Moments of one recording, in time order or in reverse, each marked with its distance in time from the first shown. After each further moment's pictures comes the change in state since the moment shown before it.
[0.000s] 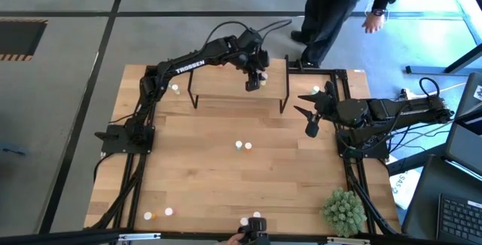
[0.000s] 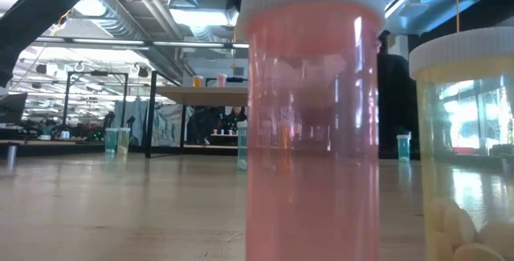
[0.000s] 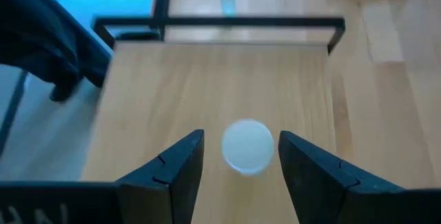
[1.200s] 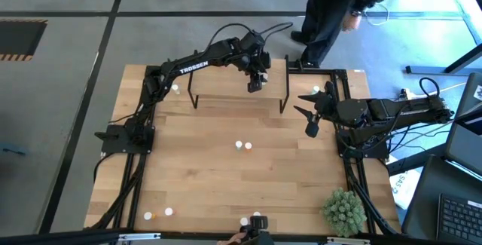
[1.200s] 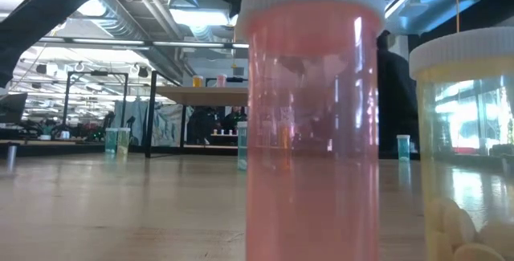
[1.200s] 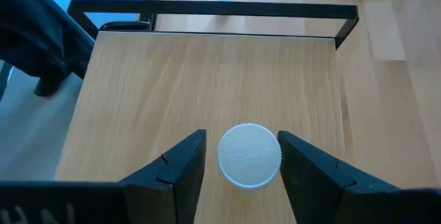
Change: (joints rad) left arm 0.003 0.039 0.000 0.019 0.025 -0.019; right arm 0.000 0.000 0.000 -0.007 -0.001 -0.003
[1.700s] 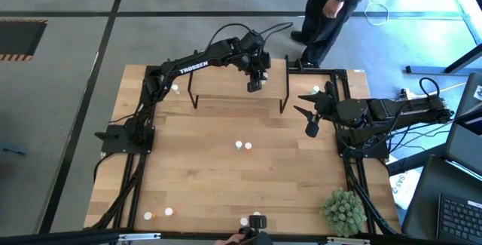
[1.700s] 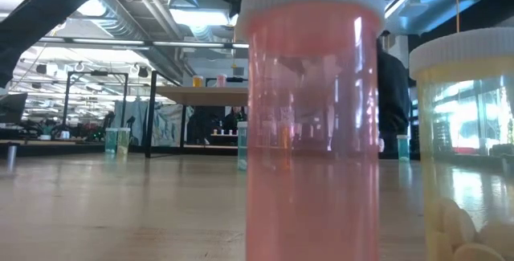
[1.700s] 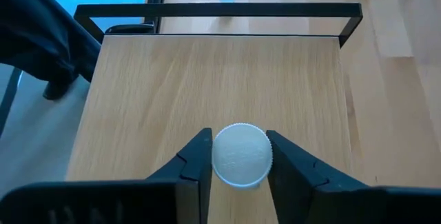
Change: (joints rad) left arm 0.000 0.000 0.000 -0.001 -0.018 0.026; right arm 0.000 0.000 0.000 -0.001 0.000 0.000
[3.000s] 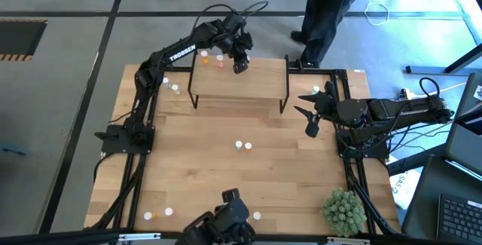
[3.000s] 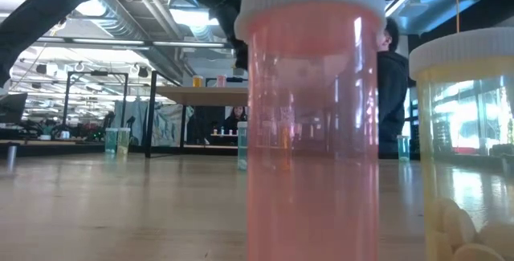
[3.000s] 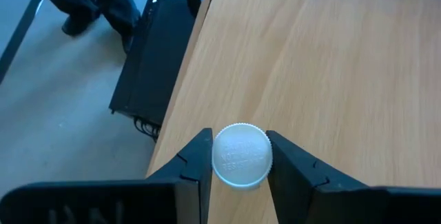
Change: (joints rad) left arm 0.191 -0.044 0.000 -0.132 0.026 -0.052; right arm 0.000 0.000 0.000 -0.008 0.000 -0.003
